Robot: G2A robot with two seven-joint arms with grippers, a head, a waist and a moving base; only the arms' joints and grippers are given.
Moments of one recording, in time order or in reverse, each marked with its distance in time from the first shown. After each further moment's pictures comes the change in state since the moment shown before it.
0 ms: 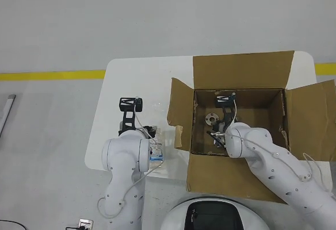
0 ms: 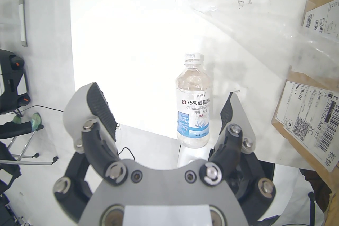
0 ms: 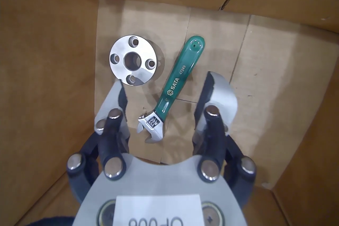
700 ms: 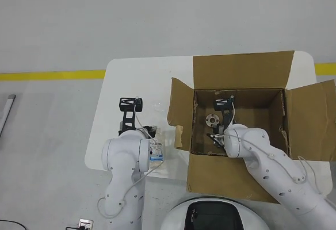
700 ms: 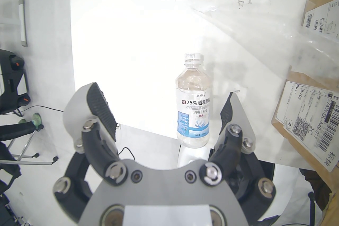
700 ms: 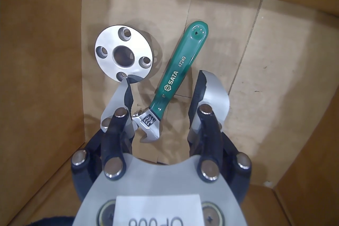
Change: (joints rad) left arm 0.000 0.000 0.000 0.000 0.000 0.000 0.000; right arm -0.041 -0.062 0.060 0.030 -0.097 -0.062 0.063
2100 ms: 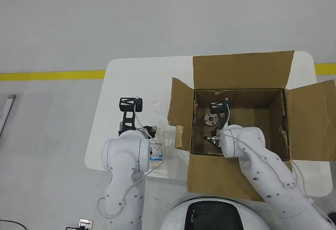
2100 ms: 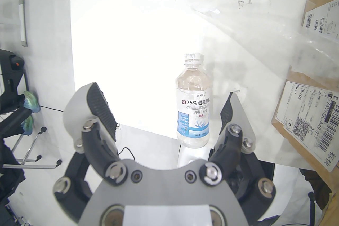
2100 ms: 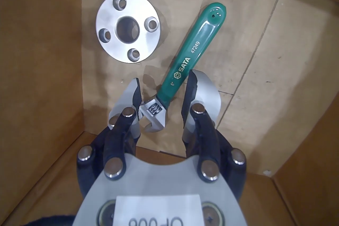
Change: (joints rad) left arm 0.000 0.000 0.000 0.000 0.000 0.000 0.000; right arm -0.049 -0.139 0.111 0.010 -0.200 -0.146 0.146
